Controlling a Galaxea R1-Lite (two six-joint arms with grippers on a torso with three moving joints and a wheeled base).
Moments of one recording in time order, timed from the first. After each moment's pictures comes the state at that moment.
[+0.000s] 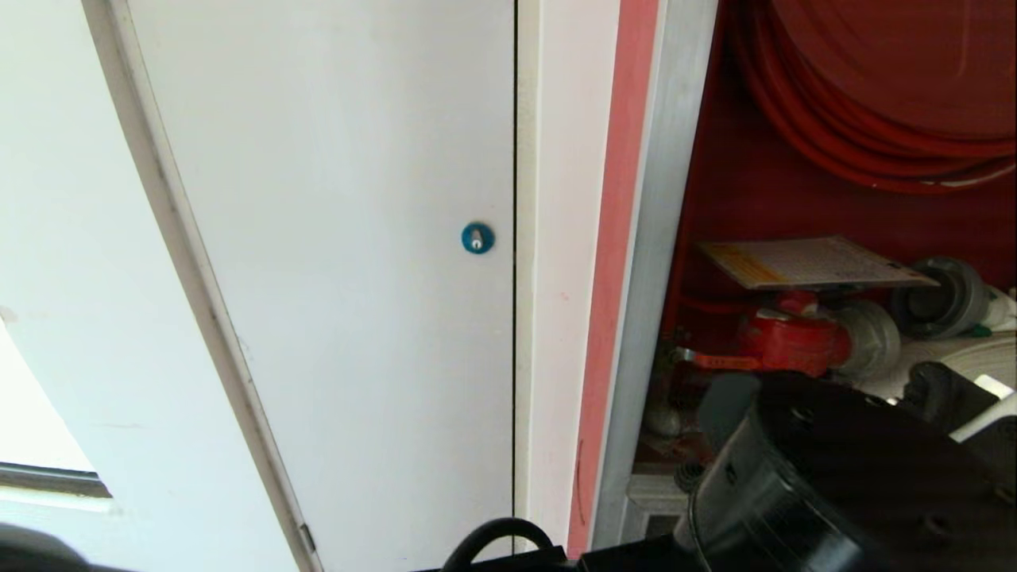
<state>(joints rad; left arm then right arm) -1.34 1.91 -1.25 -0.57 -0.11 0.02 0.01 0.00 0.00 0.01 0.00 -0.01</state>
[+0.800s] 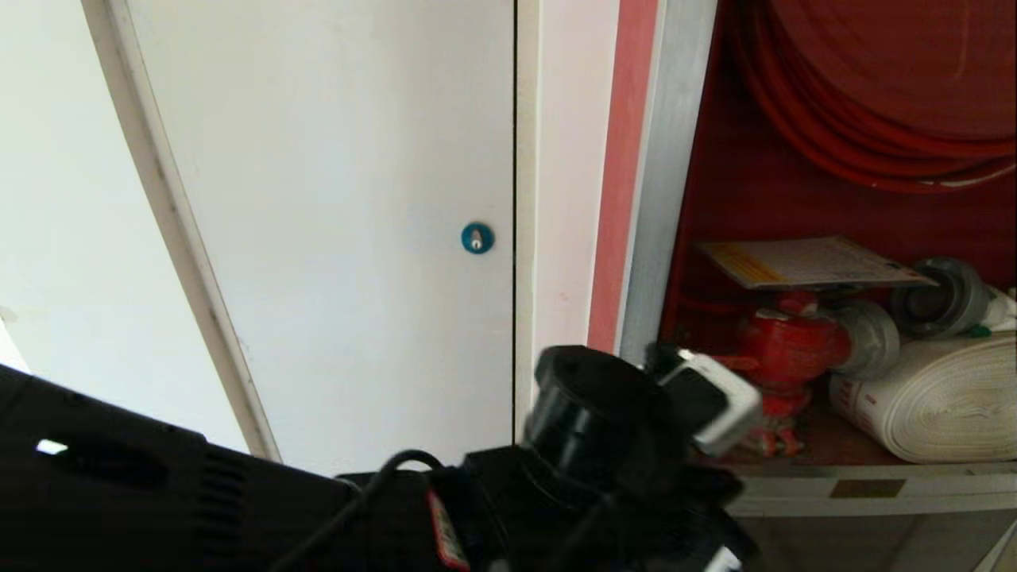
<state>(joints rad) -1.07 1.90 -1.04 -0.60 -0.09 0.02 0.01 0.00 0.00 0.01 0.00 -0.01</state>
